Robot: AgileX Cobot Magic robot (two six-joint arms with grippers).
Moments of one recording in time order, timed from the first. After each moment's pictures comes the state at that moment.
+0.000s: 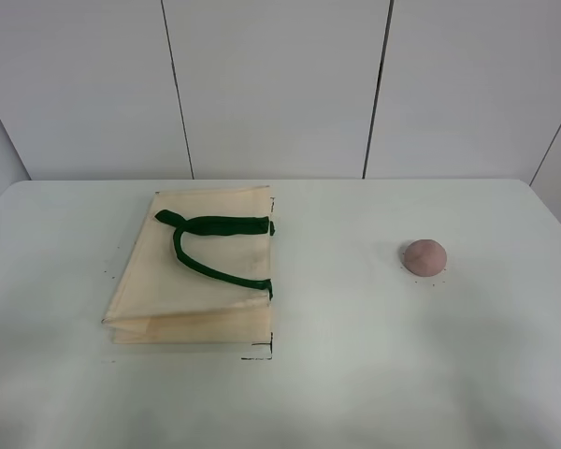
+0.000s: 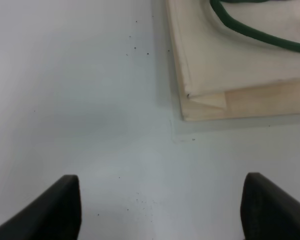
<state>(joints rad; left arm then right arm) -0.01 0.00 -0.50 0.01 1.06 0.02 0.00 0.00 -0.49 -0.01 1.03 0.02</state>
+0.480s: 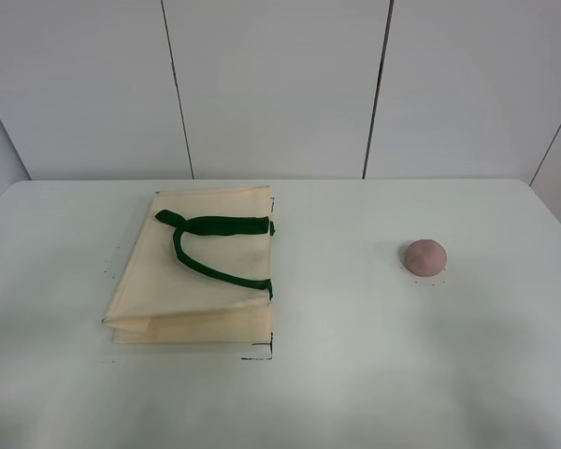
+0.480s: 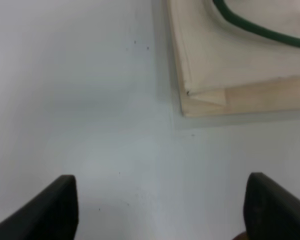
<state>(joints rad) -0.01 0.10 -0.55 0.01 1.06 0.02 0.00 0.00 -0.49 -0.01 1.03 0.02</state>
